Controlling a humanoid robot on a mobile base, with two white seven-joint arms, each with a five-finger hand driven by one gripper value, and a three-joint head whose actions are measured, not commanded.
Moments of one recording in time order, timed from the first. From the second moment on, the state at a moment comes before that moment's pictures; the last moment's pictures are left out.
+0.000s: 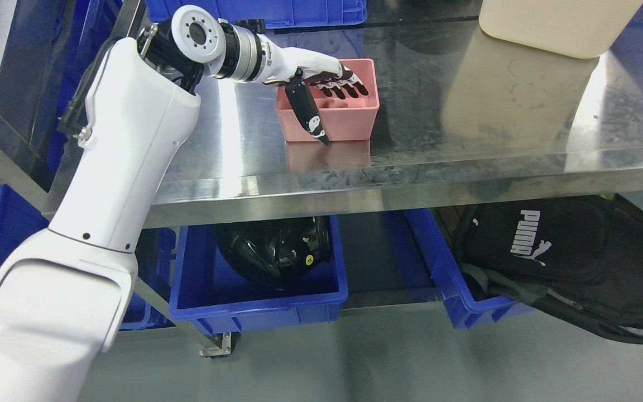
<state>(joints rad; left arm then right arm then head) -1.37 0.04 -0.51 -0.91 -0.46 0.10 -1.14 0.00 0.00 0.00 0.00 0.00 0.02 -0.04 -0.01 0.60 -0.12</state>
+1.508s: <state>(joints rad) -1.22 0.00 -0.13 -0.85 0.26 -0.11 -1.03 0.00 0.00 0.00 0.00 0.00 0.02 -0.04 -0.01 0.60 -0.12</state>
